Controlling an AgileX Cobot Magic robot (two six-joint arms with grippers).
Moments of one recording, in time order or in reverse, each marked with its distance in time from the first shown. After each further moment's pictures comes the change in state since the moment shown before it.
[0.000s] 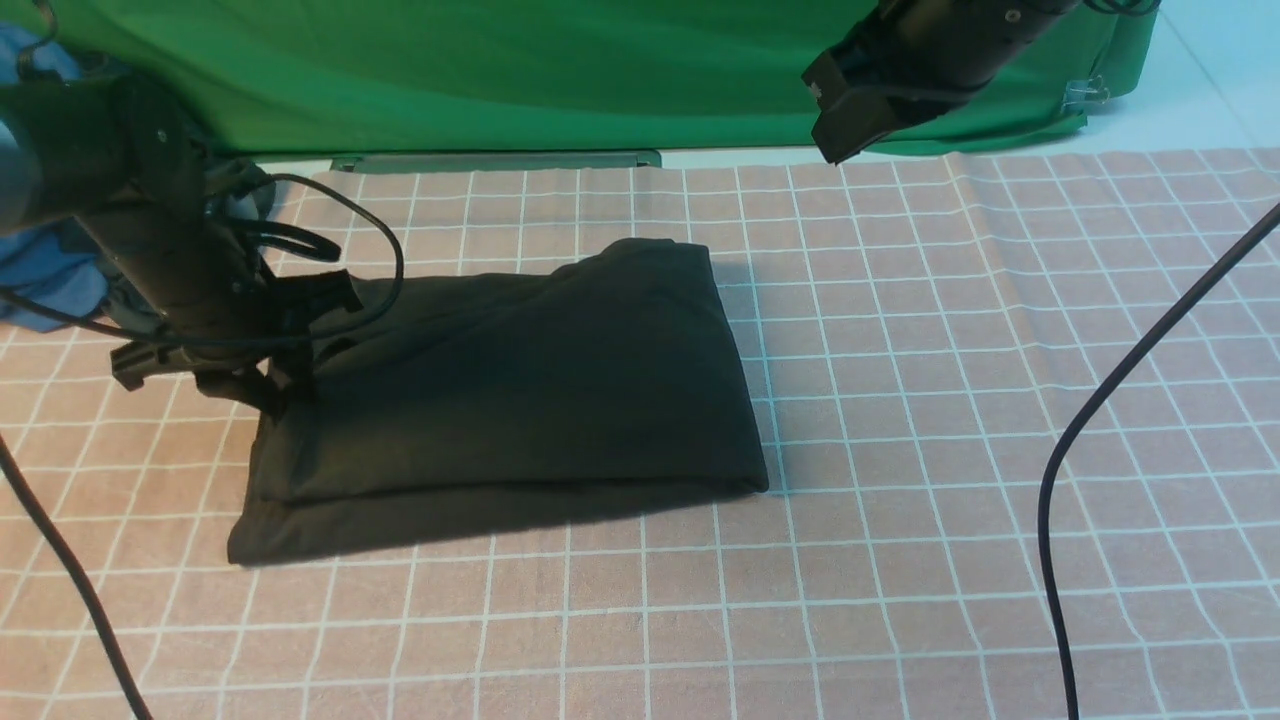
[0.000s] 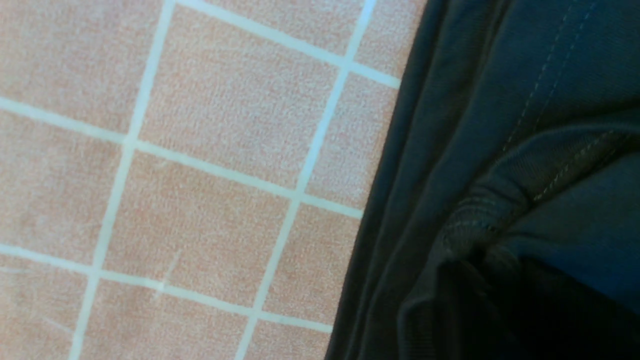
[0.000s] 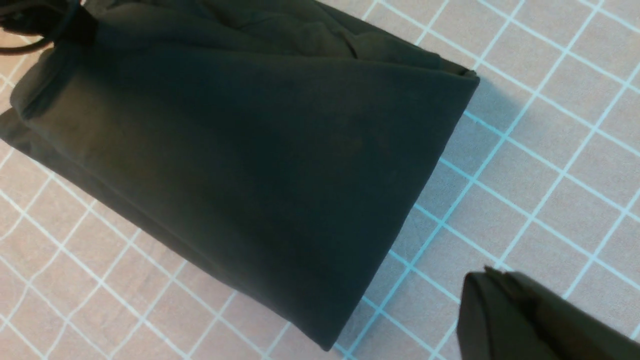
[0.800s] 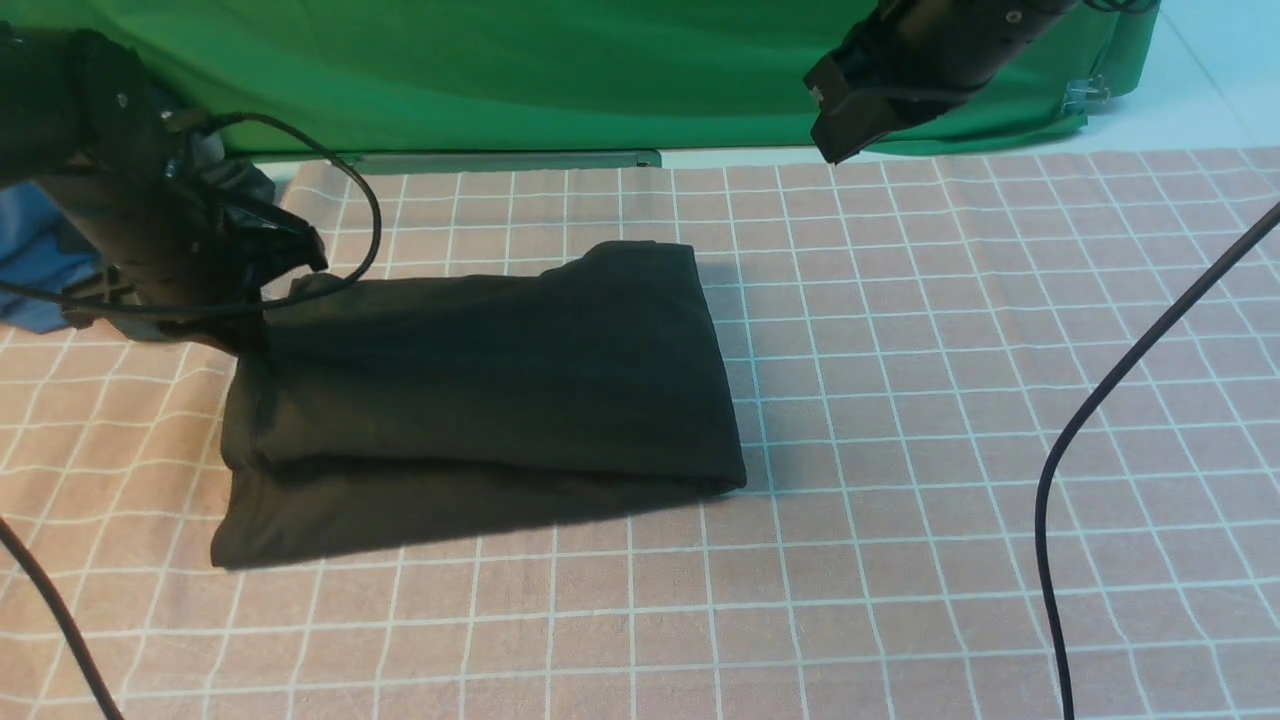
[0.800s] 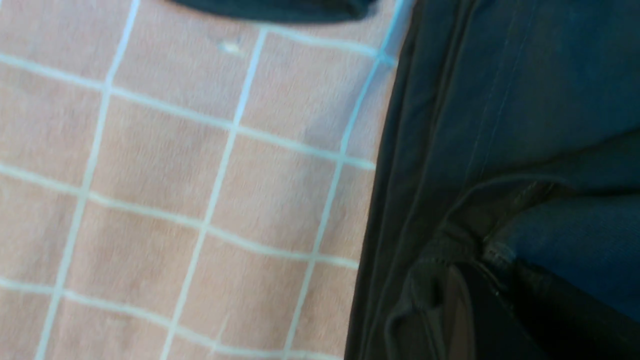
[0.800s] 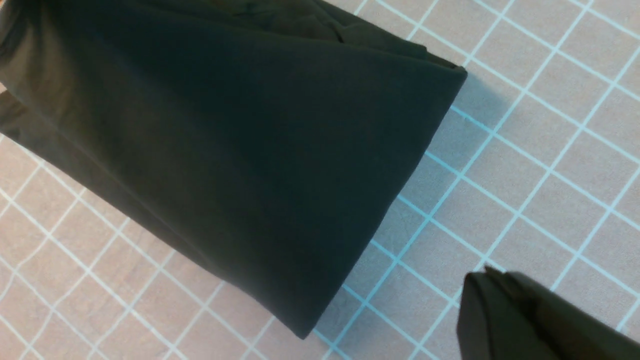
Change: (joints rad) right arm 0.000 0.000 0.000 0.001 -0.001 -0.027; left arm 0.000 -0.085 0.000 0.128 -0.067 -0.006
